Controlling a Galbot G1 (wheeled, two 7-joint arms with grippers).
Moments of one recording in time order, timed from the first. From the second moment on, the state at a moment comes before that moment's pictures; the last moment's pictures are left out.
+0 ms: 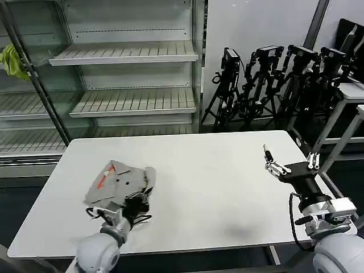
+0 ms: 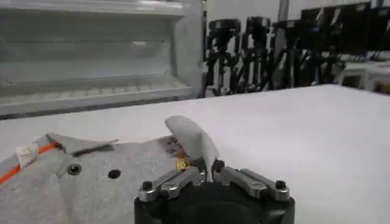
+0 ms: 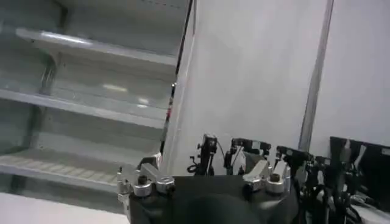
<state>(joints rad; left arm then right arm) 1.20 -1.14 -0.27 -1.96 -0.42 0.44 -0.06 -1.39 0.84 0.65 2.41 0.55 -0.34 0.33</state>
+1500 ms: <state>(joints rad) 1.40 -1.13 -0.70 -2.28 -0.42 0.38 -0.04 -1.20 1.00 0.09 2.24 0.72 -0.39 0.46</state>
